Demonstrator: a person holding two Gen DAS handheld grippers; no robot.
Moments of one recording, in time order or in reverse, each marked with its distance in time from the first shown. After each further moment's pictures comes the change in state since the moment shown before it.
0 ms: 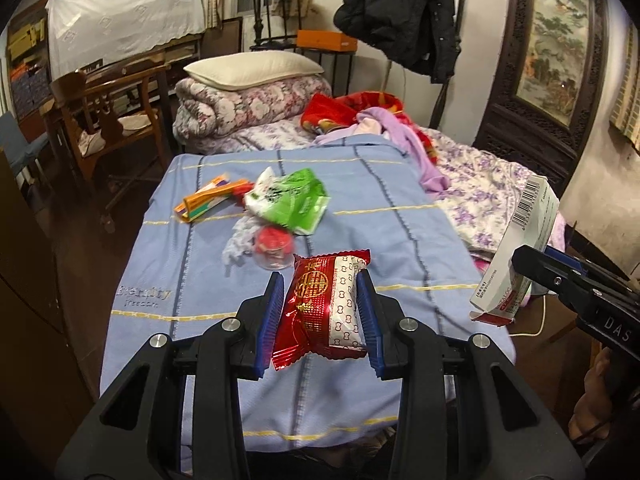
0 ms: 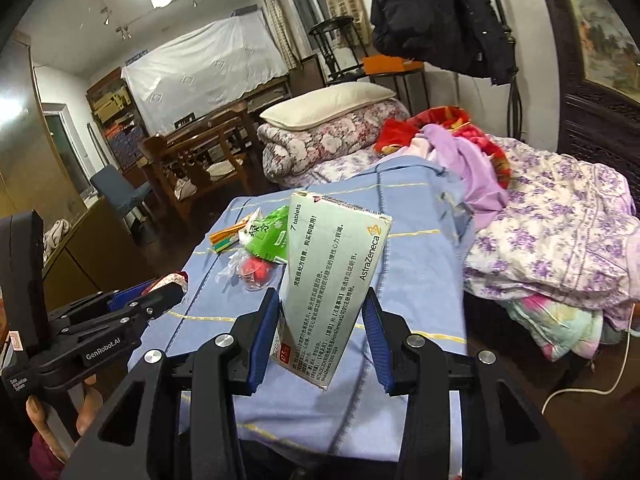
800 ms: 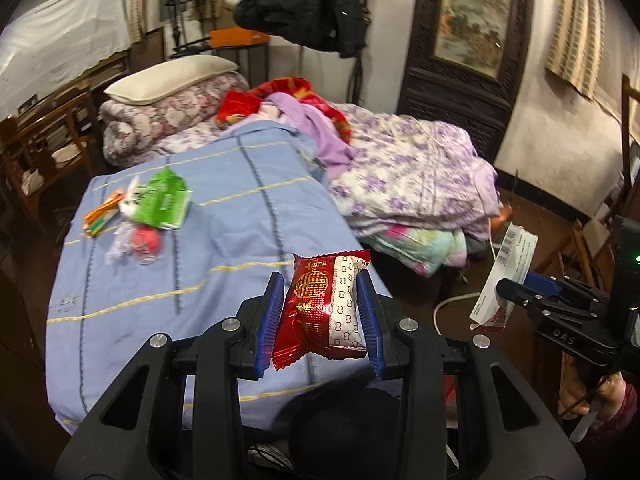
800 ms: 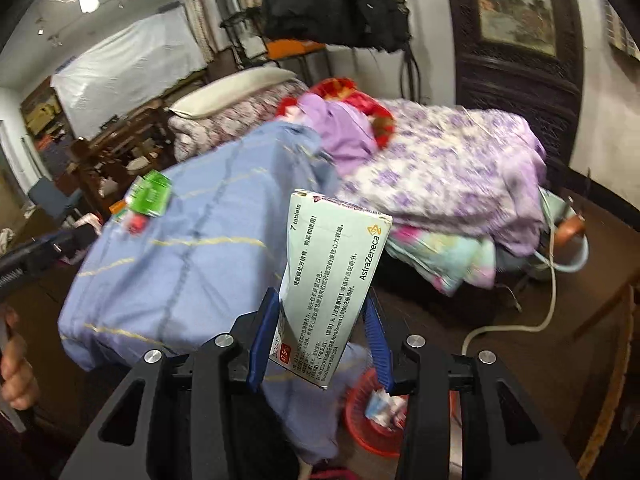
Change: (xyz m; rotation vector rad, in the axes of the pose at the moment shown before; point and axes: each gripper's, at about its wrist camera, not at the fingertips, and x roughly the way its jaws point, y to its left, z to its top) left arm -0.002 -0.136 -0.026 0.187 0.048 -0.176; right arm -0.082 -0.151 -0.095 0.124 0.075 -0.267
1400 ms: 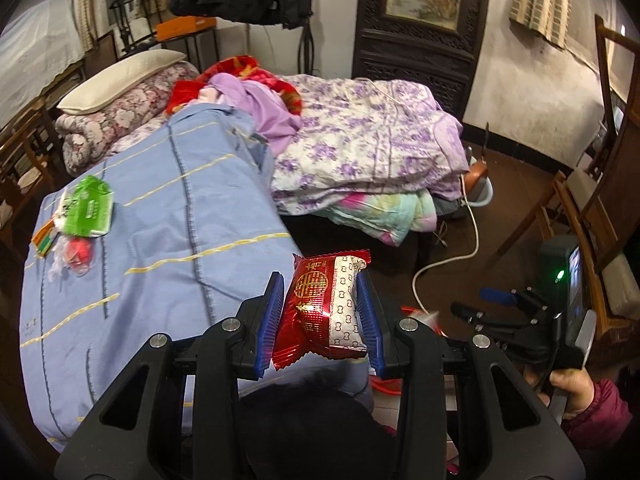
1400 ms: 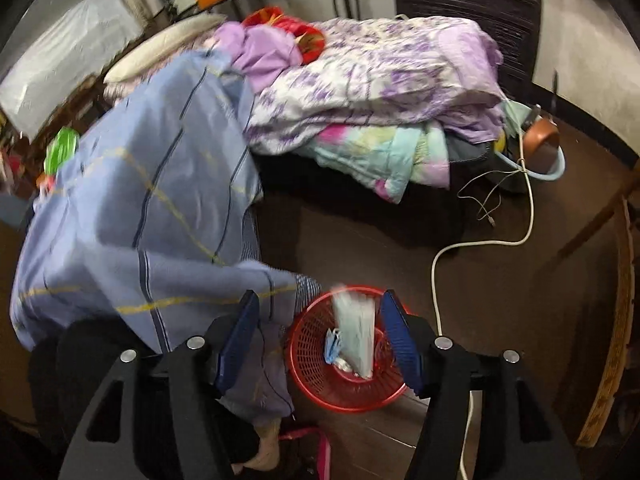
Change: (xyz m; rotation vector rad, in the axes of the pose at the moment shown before) left arm 0.049 -0.075 -0.004 0.131 0.100 -0.078; right arm 0.068 -0.089 -0.065 0.150 0.187 -0.099
